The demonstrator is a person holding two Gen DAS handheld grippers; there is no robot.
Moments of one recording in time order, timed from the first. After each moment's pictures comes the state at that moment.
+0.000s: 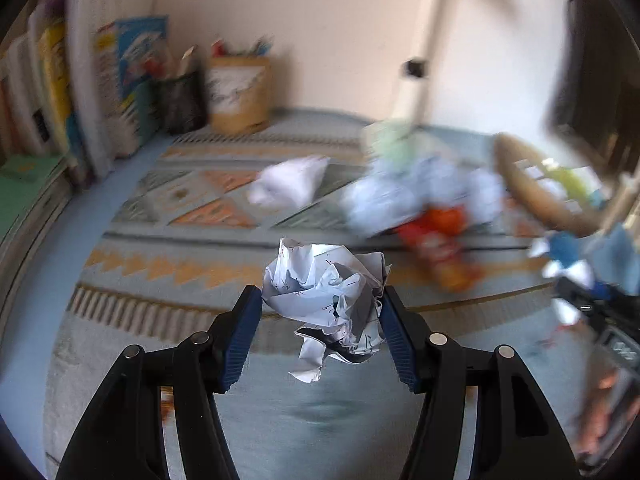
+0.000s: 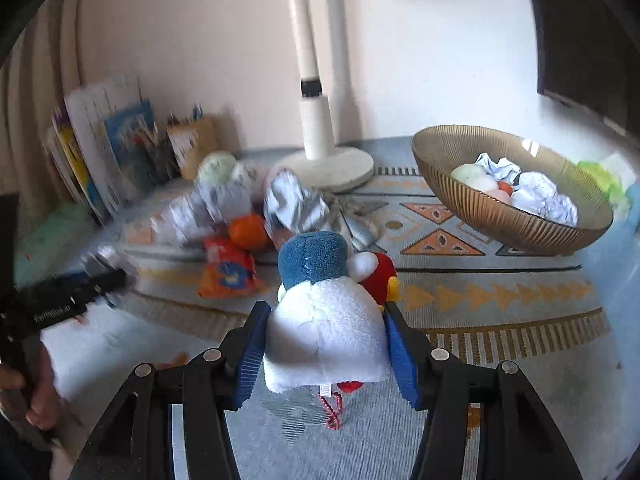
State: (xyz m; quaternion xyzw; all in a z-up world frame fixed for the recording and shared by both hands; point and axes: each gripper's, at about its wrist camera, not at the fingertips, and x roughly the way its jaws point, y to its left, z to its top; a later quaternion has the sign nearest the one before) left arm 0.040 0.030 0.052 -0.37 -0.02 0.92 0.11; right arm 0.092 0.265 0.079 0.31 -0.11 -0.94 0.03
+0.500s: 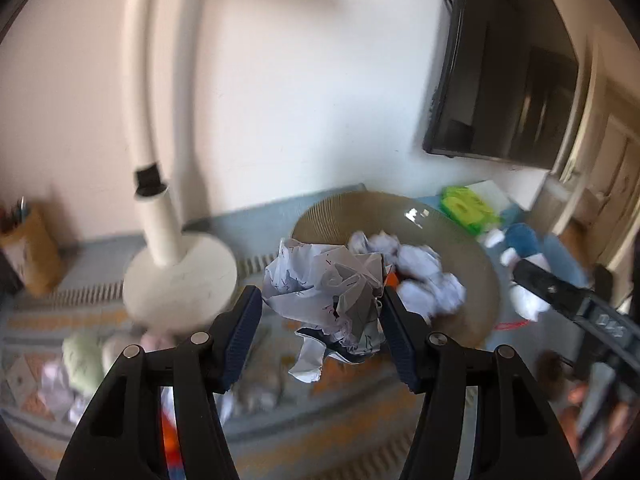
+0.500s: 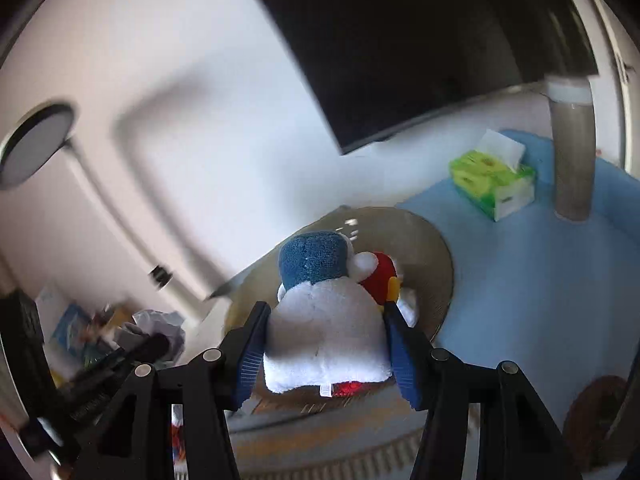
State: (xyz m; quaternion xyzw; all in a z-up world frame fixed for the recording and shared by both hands) left arm -0.049 0.292 0.125 -0.32 0.04 0.91 0.26; right arm 0.066 0.462 0.147 0.24 -0.26 -0.92 -0.13
